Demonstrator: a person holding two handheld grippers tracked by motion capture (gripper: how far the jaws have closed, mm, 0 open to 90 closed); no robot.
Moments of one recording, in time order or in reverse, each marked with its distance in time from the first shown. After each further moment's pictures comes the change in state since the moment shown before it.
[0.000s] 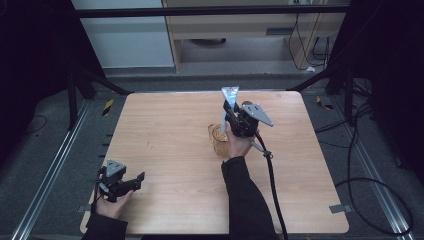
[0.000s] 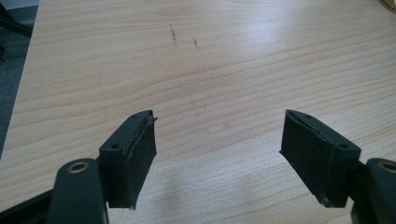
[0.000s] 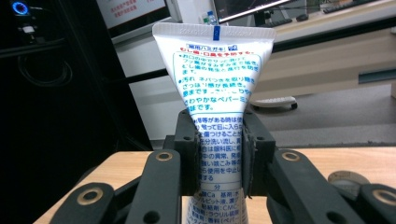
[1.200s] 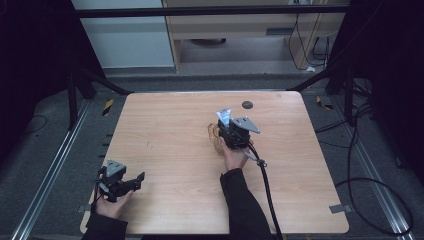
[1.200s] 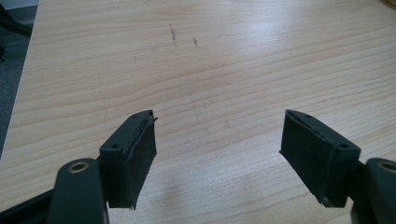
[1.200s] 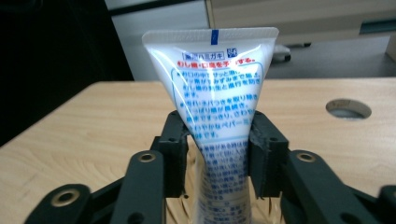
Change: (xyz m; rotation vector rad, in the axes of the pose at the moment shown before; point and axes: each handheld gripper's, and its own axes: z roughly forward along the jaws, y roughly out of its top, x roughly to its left) left arm 0.000 0.000 0.000 0.001 0.000 0.002; right arm -0.003 -0.056 0.009 0.230 -0.036 -0.075
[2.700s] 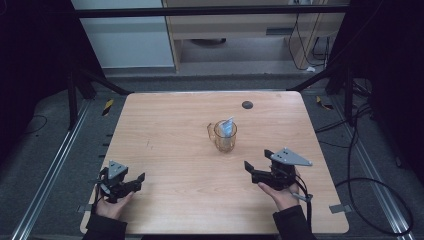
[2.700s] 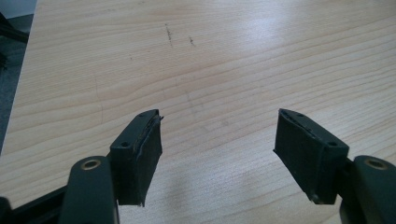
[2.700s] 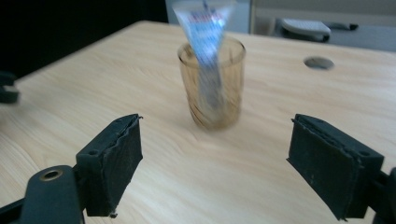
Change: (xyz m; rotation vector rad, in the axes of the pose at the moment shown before) left arm -0.003 -0.003 0.001 -0.007 0.004 0.039; right arm -0.055 -0.011 -0.159 0.150 0.178 -0.165
